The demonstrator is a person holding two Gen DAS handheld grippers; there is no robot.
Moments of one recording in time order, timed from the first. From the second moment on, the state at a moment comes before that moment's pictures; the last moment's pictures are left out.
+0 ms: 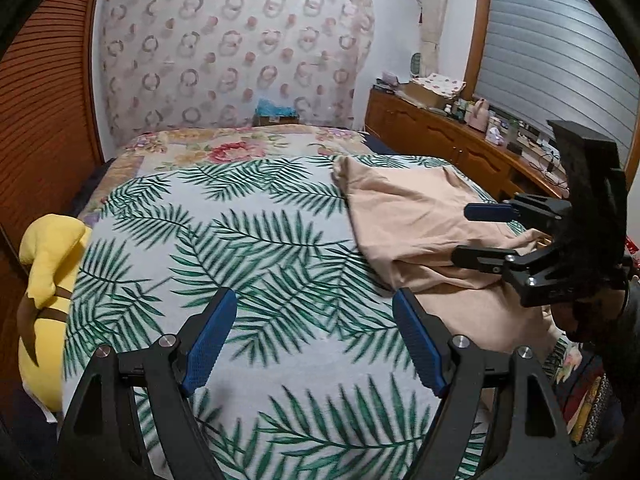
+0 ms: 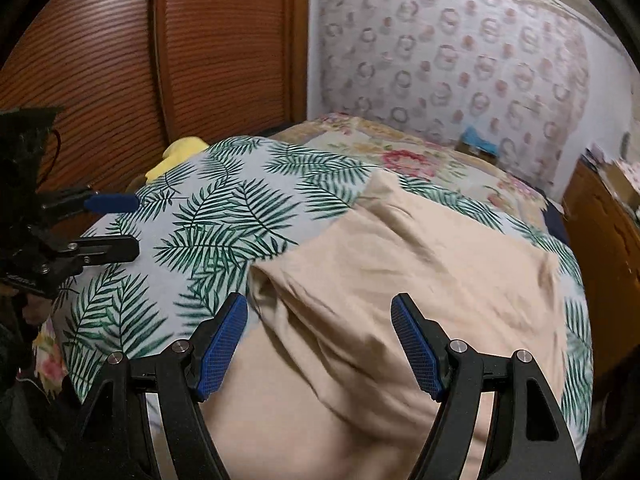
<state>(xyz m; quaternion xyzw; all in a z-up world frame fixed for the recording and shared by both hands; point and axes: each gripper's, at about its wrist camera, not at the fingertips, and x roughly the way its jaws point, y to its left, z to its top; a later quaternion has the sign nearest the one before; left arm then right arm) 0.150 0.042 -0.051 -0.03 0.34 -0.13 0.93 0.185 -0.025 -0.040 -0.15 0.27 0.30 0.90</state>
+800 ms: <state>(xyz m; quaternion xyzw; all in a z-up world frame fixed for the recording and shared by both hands) 0.184 0.050 -0.068 -0.02 0.36 -0.13 0.92 0.248 0.033 -0.069 -0.22 0.35 0.34 0.85</state>
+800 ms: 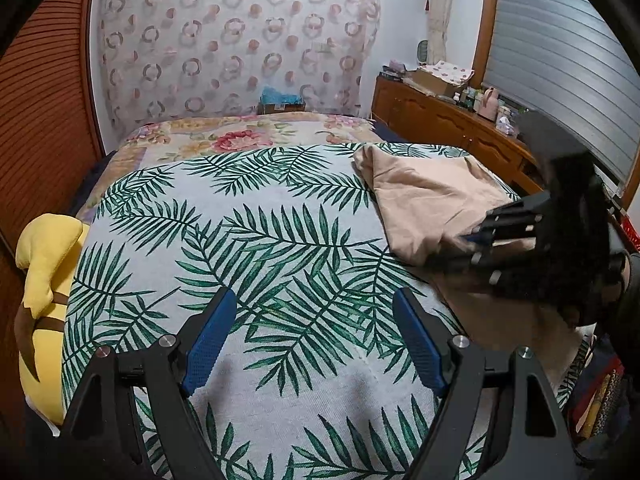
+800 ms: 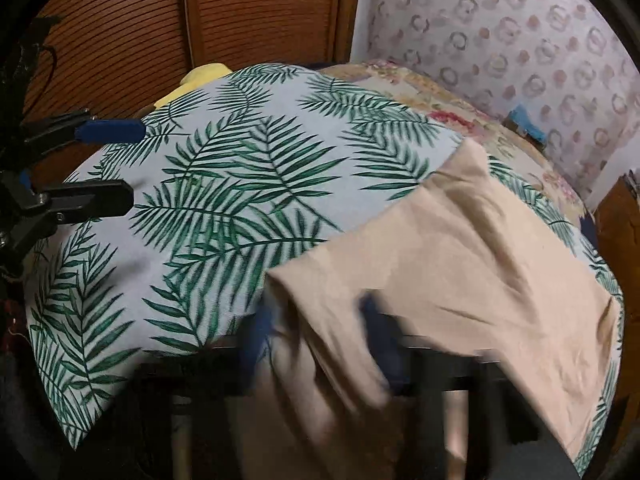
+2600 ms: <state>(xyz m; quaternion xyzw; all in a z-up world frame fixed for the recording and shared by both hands) 0.143 -0.056 -0.066 0.03 0.37 -0.22 0.90 0.145 -0.156 -0.032 -0.07 0.32 0.18 0.93</state>
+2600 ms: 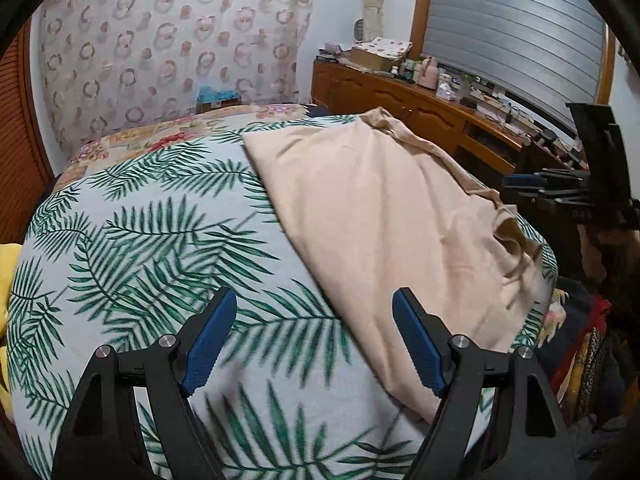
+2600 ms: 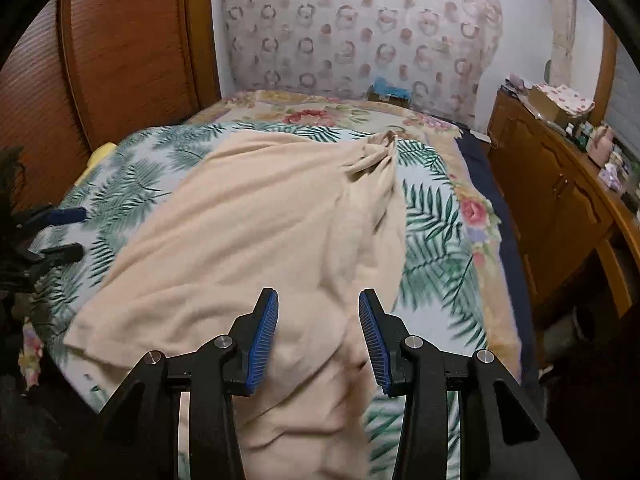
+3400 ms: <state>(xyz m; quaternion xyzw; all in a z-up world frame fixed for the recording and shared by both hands) 0.111 -0.081 -0.085 0.03 0.39 -0.24 0.89 0.067 -0.230 -0.050 -0.03 0.29 0.12 0.95</state>
